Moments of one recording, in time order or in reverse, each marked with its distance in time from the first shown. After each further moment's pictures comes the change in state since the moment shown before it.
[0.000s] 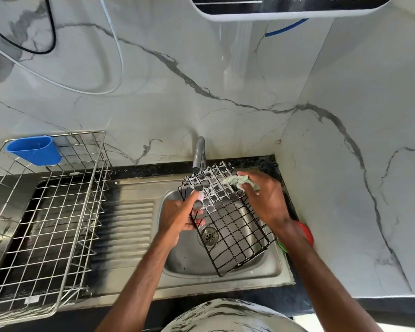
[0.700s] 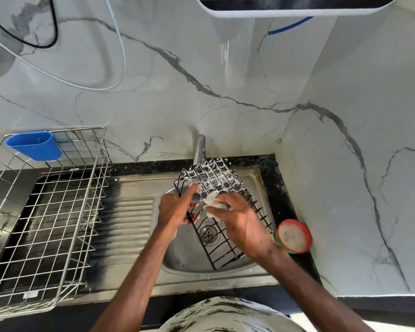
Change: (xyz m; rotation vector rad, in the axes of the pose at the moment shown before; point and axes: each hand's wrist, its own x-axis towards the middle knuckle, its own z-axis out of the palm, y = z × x) left_hand 0.000 0.008 -0.002 -0.007 0.079 0.051; right_hand -0.055 -0.051 0.022 -0.215 -0.219 -0.405
